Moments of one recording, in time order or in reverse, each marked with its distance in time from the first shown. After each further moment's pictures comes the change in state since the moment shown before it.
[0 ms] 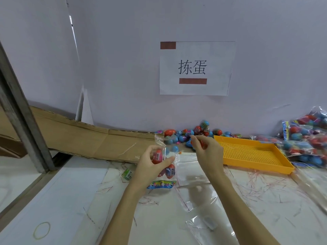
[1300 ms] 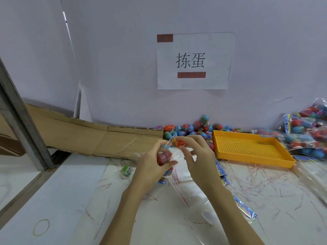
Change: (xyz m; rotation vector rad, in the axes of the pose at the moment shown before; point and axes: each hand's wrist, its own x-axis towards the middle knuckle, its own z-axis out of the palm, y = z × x) left_hand -0.005 -0.007 0.010 0.407 0.006 0.255; right_hand -0.042 -0.013 -0.005 0.105 -0.142 -0.341
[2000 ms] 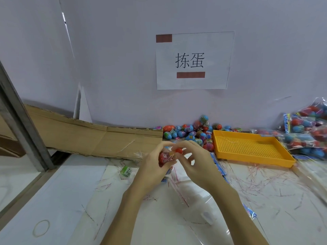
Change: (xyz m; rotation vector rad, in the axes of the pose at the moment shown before) left_hand 0.001 -0.001 0.003 -0.023 -0.030 0.065; right_hand 0.000 0.000 -0.010 0.071 -0.274 0.031
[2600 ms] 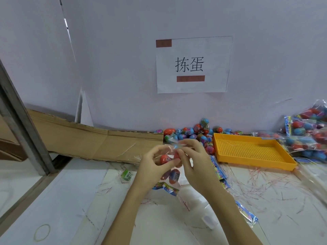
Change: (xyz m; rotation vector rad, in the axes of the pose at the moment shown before) left_hand 0.000 0.017 -0.004 -0.317 0.055 -0.179; right_hand -0.001 -0.006 0.006 -0.120 0.120 0.053
